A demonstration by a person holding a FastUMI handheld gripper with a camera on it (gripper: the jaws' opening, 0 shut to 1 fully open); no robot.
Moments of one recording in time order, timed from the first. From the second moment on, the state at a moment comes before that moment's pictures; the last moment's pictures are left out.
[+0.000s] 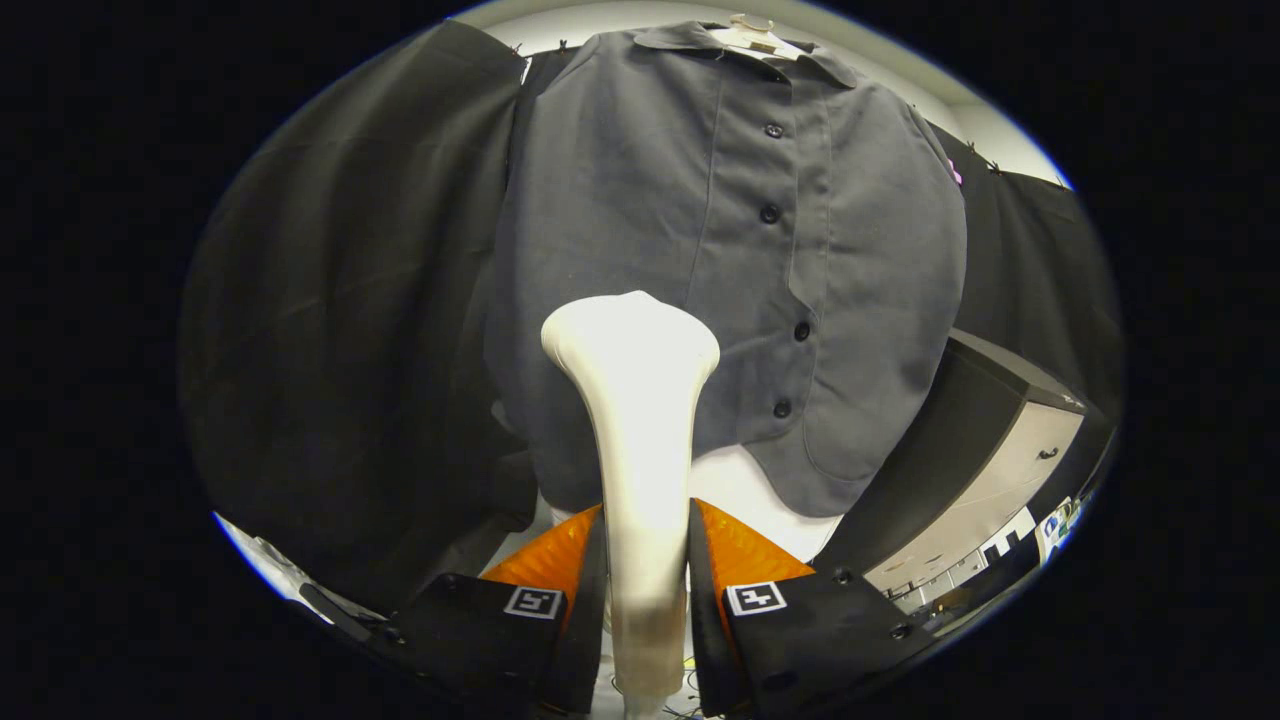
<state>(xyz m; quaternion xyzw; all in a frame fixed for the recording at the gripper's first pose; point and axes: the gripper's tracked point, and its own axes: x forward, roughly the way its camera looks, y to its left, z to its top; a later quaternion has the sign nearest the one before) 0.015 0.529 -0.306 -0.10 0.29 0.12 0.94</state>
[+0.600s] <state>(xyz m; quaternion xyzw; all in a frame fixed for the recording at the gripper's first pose) -0.005 0.529 -0.343 -0.10 0.32 0.12 0.93</state>
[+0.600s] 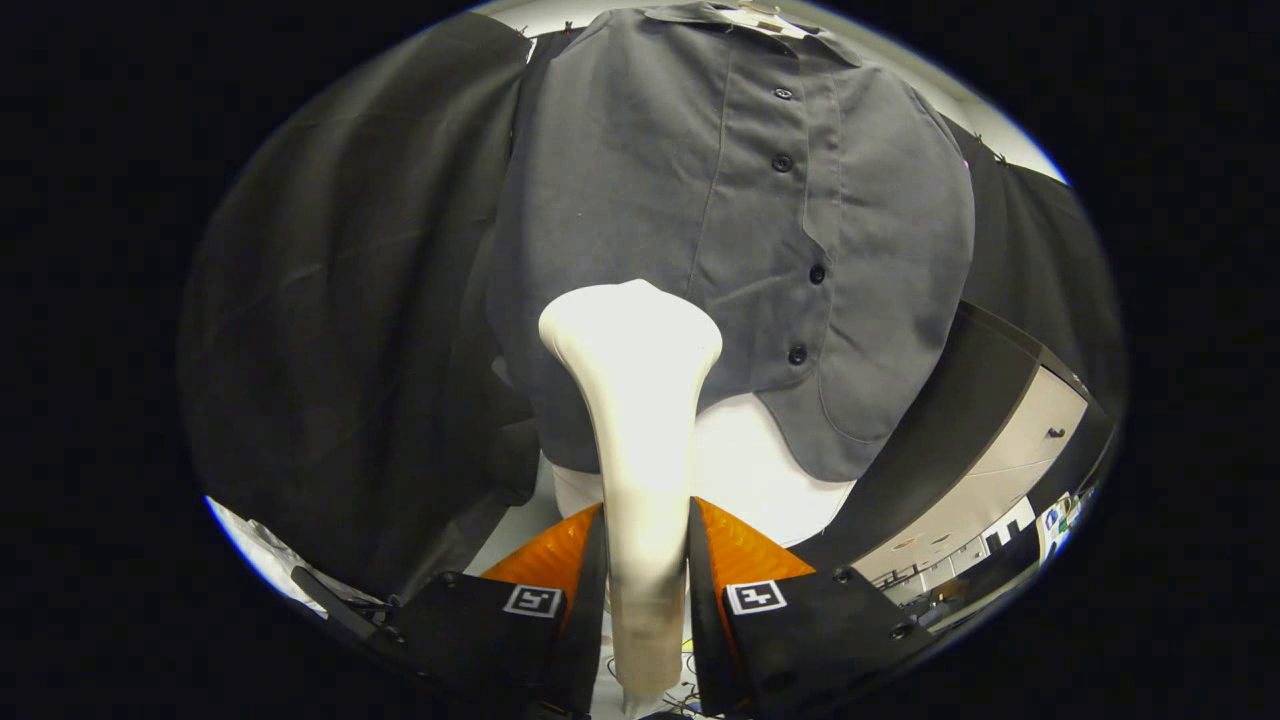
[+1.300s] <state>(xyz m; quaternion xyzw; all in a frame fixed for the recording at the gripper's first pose) 0.017 0.500 -0.176 -0.06 0.18 0.12 0.97</state>
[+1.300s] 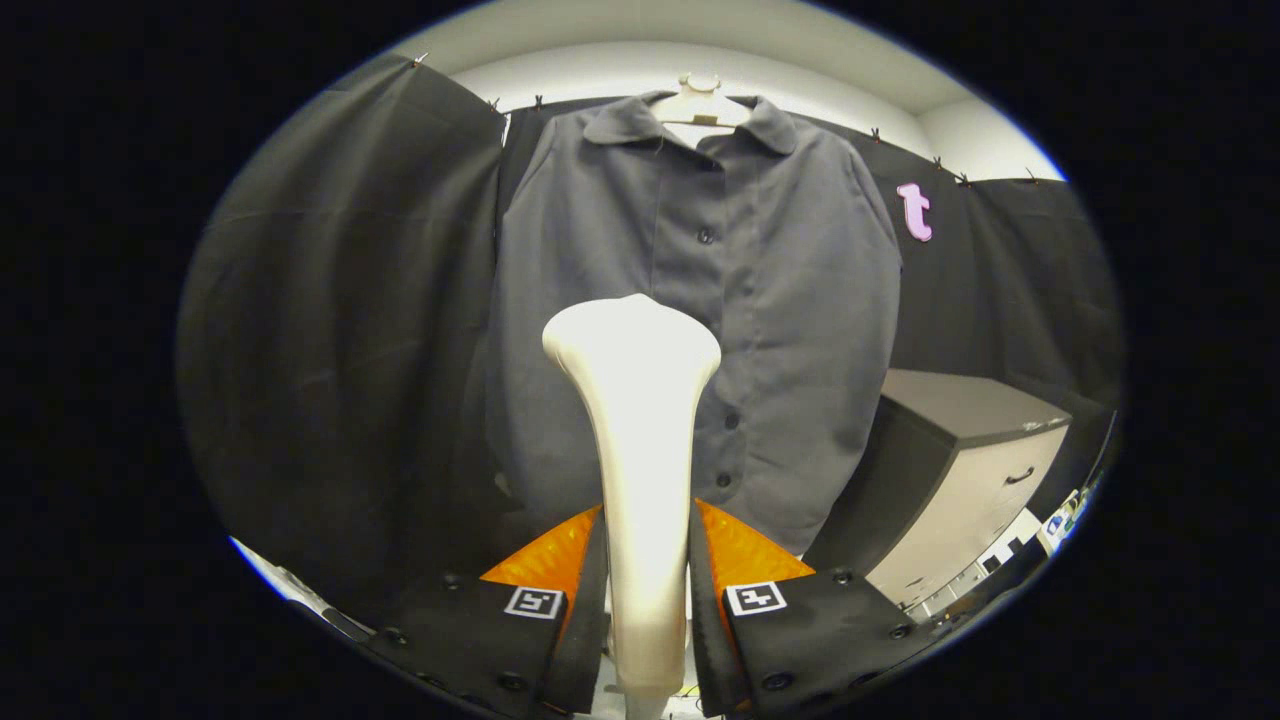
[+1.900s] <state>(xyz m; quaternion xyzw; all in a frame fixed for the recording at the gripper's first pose) -0.013 0.444 -0.057 -0.02 0.08 0.12 0.99</state>
